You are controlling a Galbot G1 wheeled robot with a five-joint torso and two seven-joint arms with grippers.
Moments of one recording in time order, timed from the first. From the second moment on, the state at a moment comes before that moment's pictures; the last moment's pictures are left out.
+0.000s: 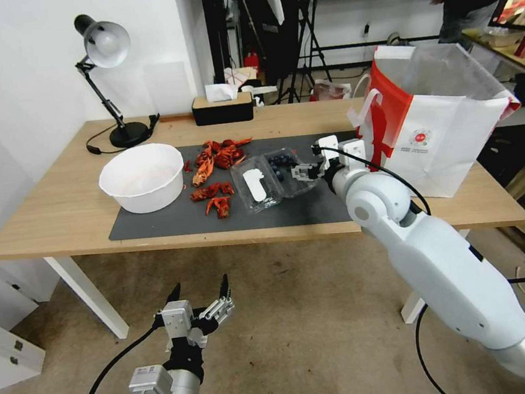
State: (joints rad) left arm 1.84 -1.55 -0.43 -2.28 -0.17 0.11 -0.02; right arm -0.58 1.10 -0.04 1.79 0.88 -0.74 0.56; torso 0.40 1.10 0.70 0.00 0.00
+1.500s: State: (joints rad) left arm 1.88 -1.55 -0.40 -2.30 -0.16 0.09 -0.02; right arm -0.16 0.98 -0.48 1.62 1.61 -0.74 0.98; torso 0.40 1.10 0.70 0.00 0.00
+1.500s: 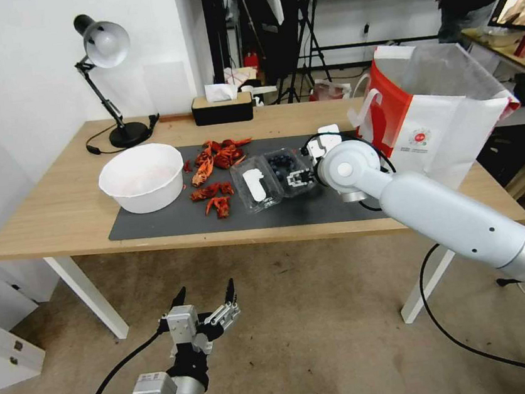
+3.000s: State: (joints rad) left arm 1.90 -1.55 -0.39 -2.29 -0.14 0.06 -0.02; right arm -0.21 0.93 -0.42 1.59 1.63 -0.74 0.99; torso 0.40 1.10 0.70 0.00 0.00
